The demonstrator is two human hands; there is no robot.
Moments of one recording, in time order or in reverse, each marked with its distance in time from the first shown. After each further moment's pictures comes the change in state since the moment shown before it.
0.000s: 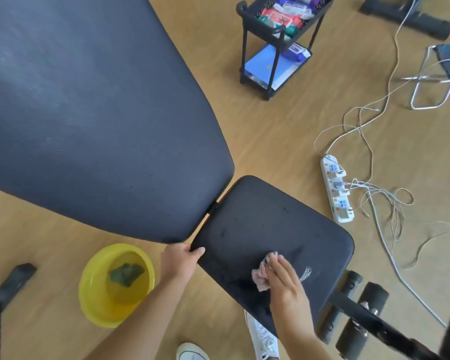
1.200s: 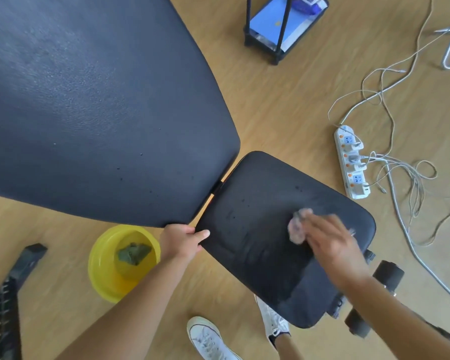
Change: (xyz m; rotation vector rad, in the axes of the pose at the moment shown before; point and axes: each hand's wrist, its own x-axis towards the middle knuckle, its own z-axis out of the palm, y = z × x) left_hand 0.009 0.011 0.003 -0.316 -0.006 -0.162; right_hand 0.065 0.068 -0.042 0.027 0.060 -0.290
